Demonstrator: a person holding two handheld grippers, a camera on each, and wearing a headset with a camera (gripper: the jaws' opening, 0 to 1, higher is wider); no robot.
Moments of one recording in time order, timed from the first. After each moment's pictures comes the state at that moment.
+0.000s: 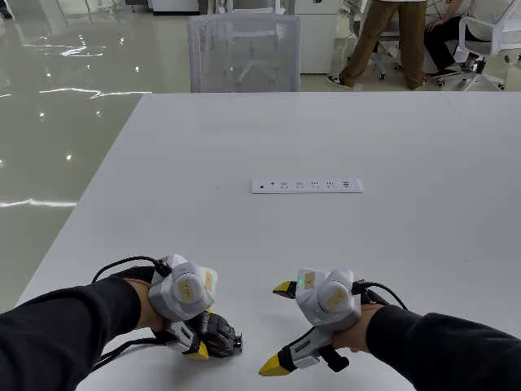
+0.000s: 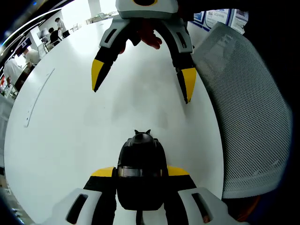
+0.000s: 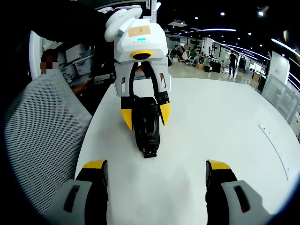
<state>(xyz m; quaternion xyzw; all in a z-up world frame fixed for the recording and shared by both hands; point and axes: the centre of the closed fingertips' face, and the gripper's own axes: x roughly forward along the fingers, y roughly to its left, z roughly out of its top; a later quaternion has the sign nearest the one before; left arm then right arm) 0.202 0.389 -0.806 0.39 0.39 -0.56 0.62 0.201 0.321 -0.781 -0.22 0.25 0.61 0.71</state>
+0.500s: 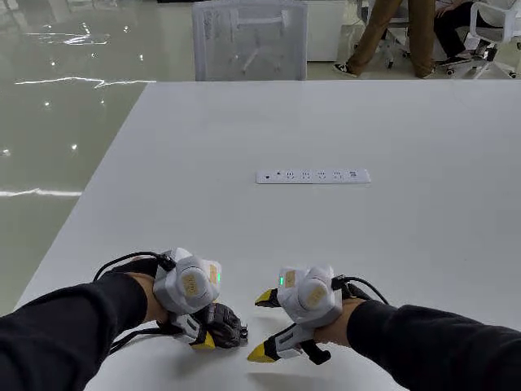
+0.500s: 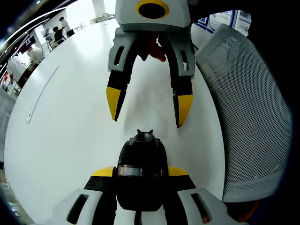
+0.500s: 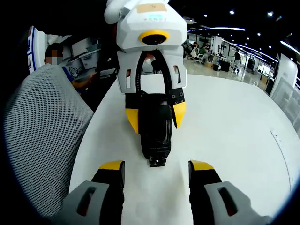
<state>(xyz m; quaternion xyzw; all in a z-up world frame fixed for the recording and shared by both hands) 0.204 0.390 -0.806 0.37 0.39 -0.55 0.64 0.192 0.352 -0.802 -0.25 0.26 0.64 0.68</state>
